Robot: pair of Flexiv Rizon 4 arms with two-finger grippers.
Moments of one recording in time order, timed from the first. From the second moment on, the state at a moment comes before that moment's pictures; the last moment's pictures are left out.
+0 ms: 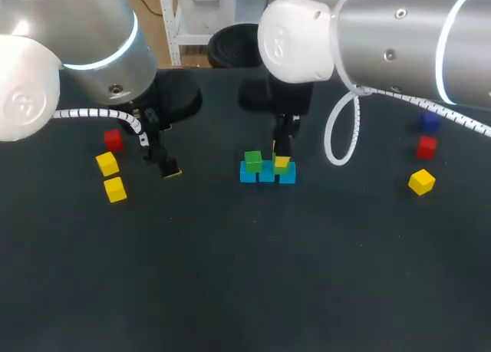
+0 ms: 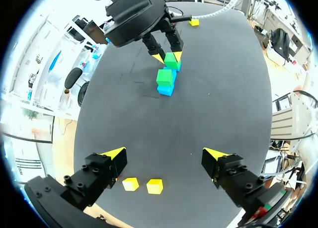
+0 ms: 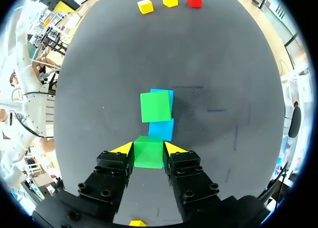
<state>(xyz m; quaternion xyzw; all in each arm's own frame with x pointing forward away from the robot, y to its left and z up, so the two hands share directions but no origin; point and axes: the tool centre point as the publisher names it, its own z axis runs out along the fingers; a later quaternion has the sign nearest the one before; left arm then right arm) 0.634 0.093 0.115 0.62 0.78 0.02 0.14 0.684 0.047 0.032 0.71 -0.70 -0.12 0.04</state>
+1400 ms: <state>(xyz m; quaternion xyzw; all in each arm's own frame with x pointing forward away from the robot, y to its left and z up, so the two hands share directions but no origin) 0.634 0.093 0.115 0.62 0.78 0.02 0.14 0.689 0.051 0.029 0.71 -0.69 -0.13 0.04</state>
